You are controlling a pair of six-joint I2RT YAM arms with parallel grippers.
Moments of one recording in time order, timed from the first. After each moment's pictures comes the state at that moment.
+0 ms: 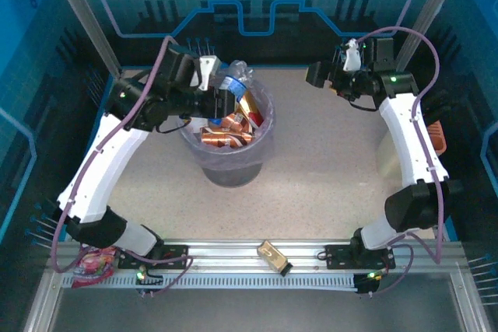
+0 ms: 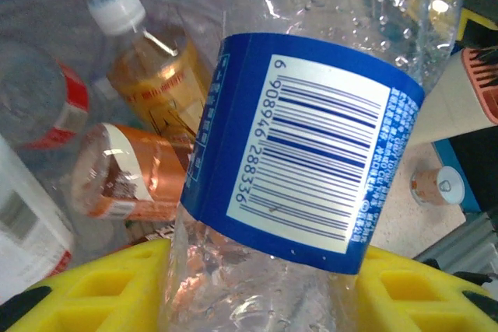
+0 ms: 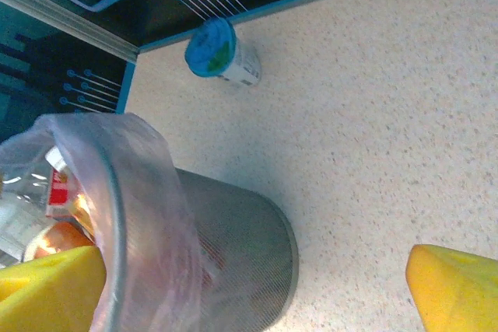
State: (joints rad) left arm -0.56 1.48 1.99 -1.27 0.14 -0.45; right arm 0.07 1.53 1.67 -0.88 -0.52 0.39
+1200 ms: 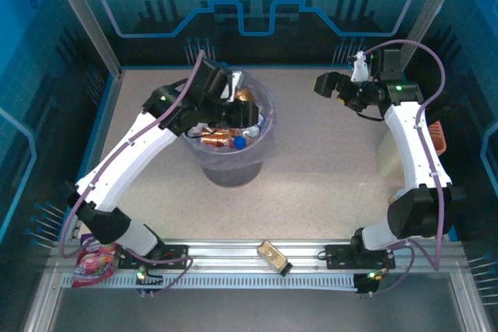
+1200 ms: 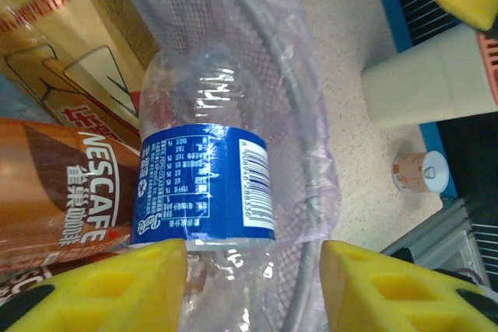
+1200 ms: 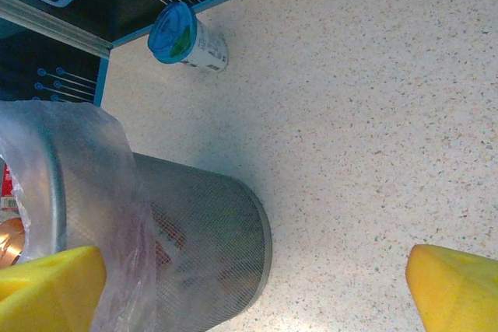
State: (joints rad) left arm -0.65 1.54 1.79 -1.07 0.16 -0.59; right arm 0.01 1.48 1.55 -0.87 -0.54 0.37
